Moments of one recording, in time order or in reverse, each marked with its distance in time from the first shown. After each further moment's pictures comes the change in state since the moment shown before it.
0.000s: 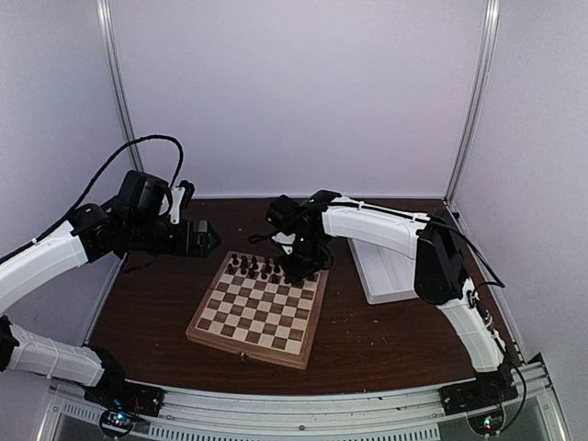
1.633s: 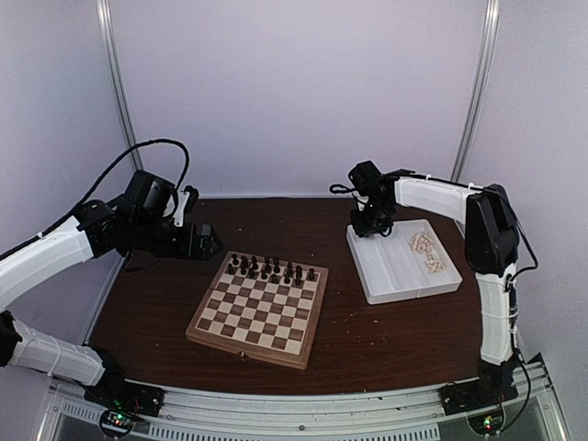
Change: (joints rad) left arm 0.001 0.043 0.024 -0.059 0.031 -0.019; right arm -0.398 -0.273 -0.401 0.344 0.151 0.019
